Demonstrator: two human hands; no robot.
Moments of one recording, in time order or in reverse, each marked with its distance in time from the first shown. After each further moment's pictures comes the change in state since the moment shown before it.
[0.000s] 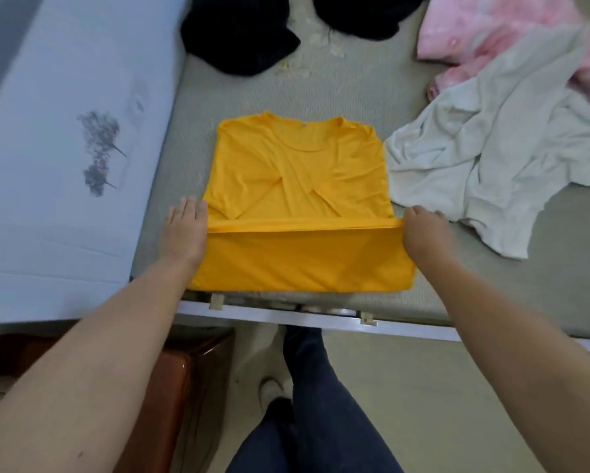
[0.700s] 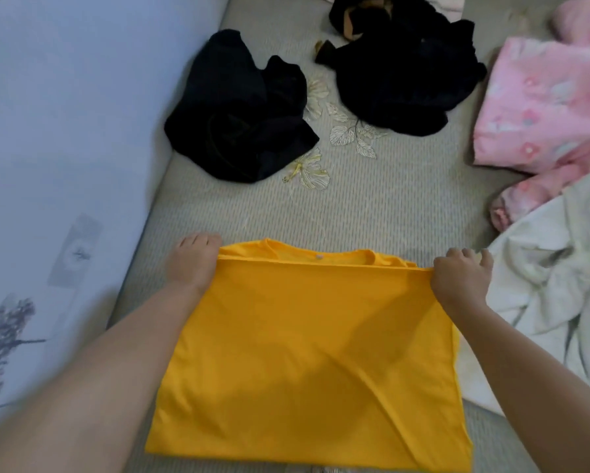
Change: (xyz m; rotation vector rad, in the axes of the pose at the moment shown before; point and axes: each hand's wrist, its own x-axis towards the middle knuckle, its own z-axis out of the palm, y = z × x) left_hand 0.317 0.004 0.004 0.031 -0.061 -0.005; right_hand 0.311 0.005 0.010 -0.168 -0.065 0.149
